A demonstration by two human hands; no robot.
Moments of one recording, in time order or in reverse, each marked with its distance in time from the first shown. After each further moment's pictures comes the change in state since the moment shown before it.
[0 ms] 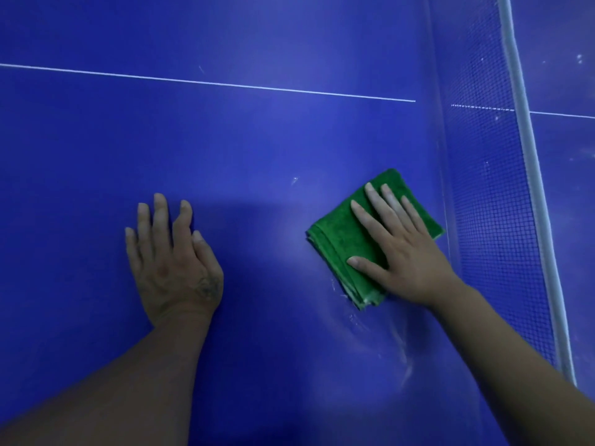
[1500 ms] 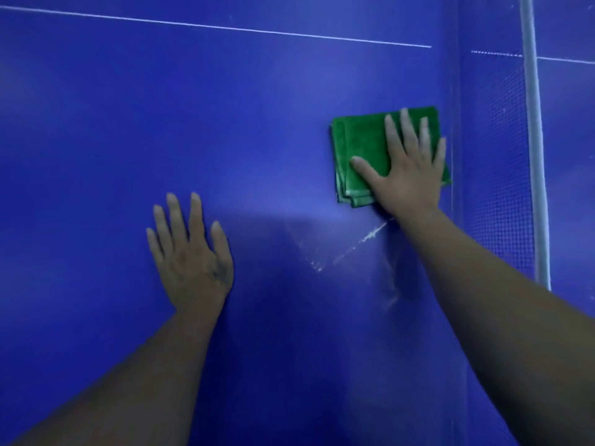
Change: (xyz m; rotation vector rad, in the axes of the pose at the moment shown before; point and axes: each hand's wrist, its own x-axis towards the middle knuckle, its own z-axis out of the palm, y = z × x) left_hand -0.138 -0.024 -0.013 0.129 -0.009 -0.121; right_hand 0.004 -0.008 0.013 0.087 0.162 0.426
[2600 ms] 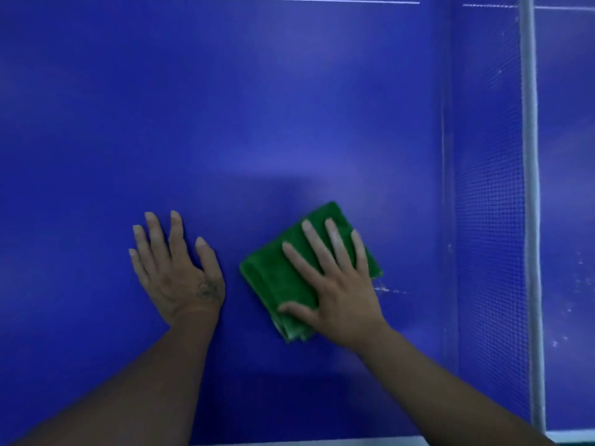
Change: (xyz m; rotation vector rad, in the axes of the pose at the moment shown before) left_hand -0.019 -0.014 0.006 -0.018 0.025 -0.046; right_hand -0.201 -0.050 0.033 0.040 -0.126 -0.466
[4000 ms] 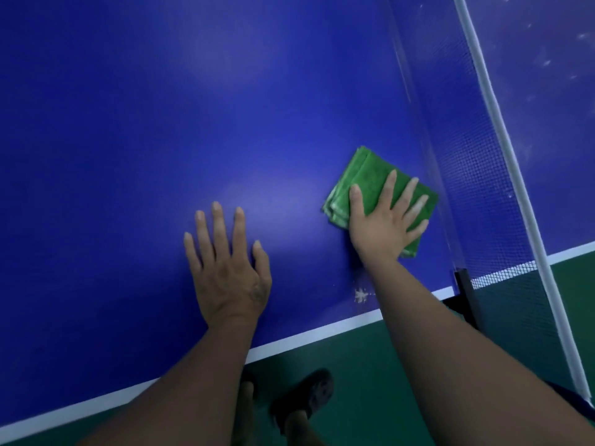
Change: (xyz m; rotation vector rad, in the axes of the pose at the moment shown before) left_hand -0.126 -0.104 -0.024 -0.052 -0.166 0.480; right_hand -0.079 -0.087 0.026 0.100 0.207 1.263
